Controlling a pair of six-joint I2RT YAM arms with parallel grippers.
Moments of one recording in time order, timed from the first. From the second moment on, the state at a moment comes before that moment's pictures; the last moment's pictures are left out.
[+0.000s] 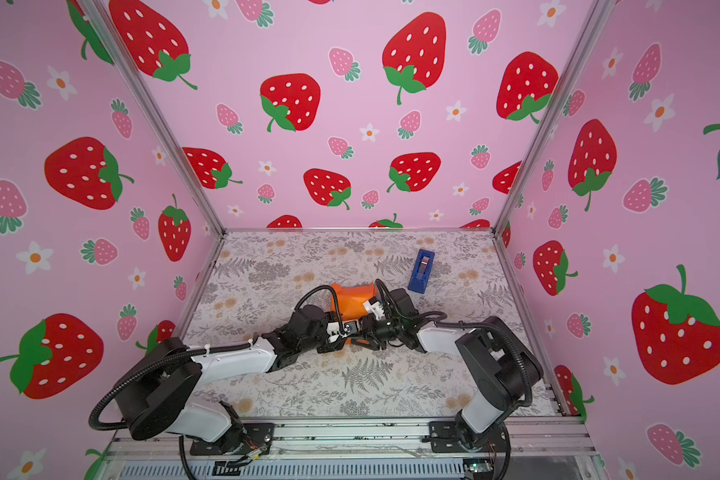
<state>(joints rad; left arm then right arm) -0.75 1.48 0.61 0.22 0.00 0.74 0.71 1.62 0.68 0.29 -0.89 1.09</state>
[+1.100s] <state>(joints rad) -0.75 1.48 0.61 0.21 0.00 0.74 0.67 1.39 0.71 -0.09 -0.67 0.86</state>
